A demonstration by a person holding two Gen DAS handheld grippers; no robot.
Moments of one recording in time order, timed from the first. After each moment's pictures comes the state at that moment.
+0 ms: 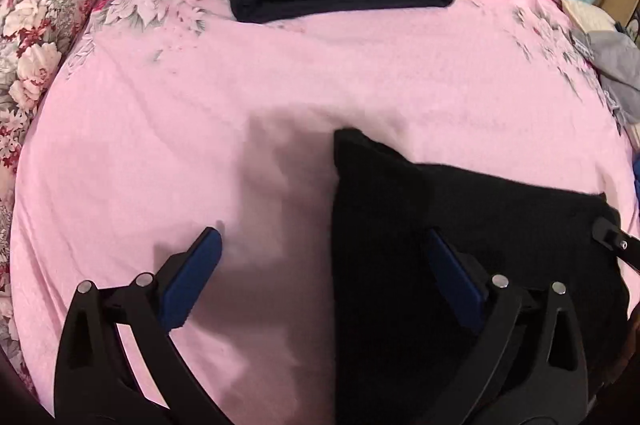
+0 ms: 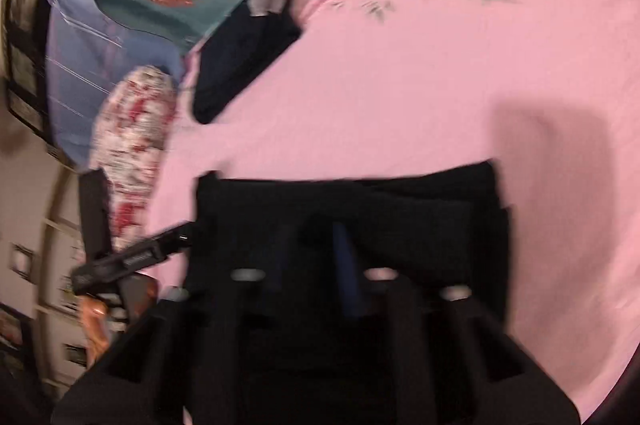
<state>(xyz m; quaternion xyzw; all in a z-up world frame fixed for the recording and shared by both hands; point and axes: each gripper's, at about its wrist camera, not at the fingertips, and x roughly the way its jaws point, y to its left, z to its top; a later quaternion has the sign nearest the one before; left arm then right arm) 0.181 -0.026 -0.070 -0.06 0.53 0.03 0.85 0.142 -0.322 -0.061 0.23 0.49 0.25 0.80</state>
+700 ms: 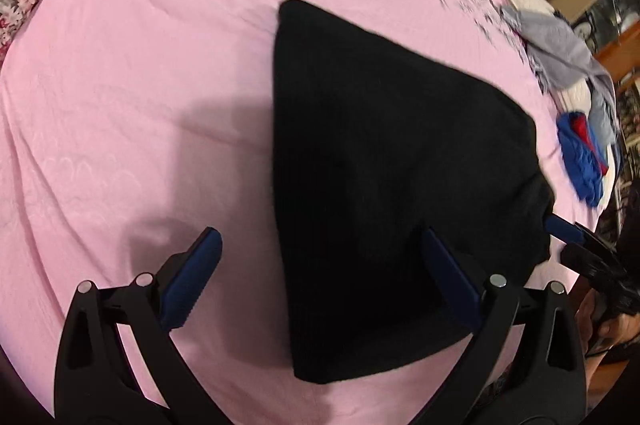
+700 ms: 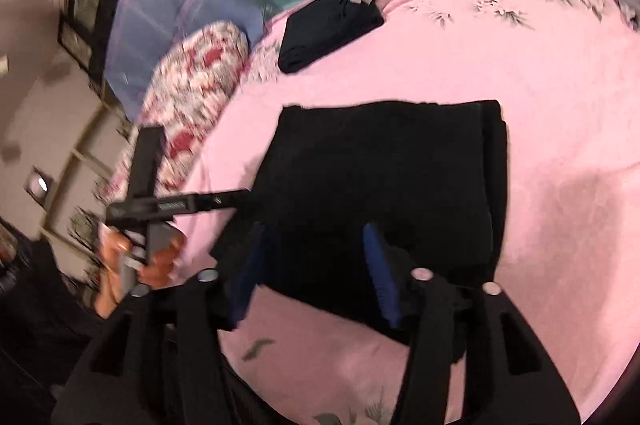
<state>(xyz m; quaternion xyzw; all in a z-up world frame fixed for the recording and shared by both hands) 0.063 -0.037 -0.061 -0.12 0.57 -0.07 0.81 0.030 -0.327 -0.023 0.13 0.49 0.33 0.80</state>
